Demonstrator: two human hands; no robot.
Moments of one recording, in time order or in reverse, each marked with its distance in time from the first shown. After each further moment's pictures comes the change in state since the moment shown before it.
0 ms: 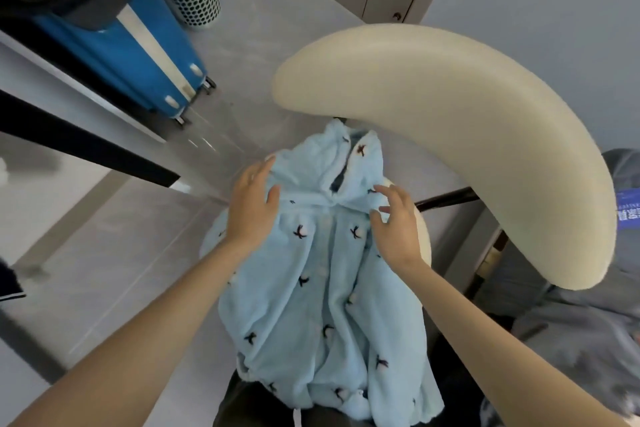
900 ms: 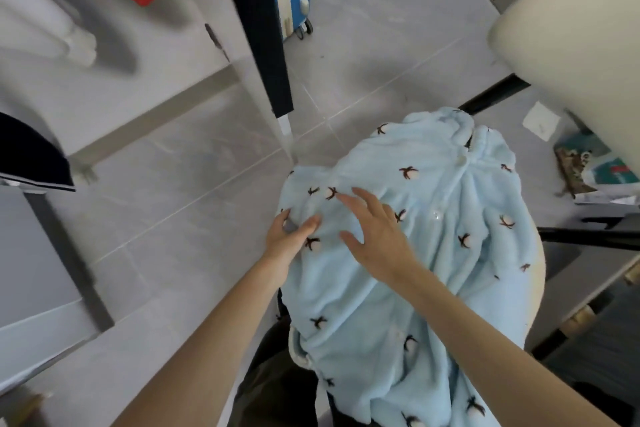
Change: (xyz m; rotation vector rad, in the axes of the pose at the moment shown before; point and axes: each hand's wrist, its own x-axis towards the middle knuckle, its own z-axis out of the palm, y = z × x) left_hand -0.073 -0.185 0.037 -1.029 0.045 -0.851; right_hand -0.026 -0.030 0.185 -0.499 -0.541 -0.471
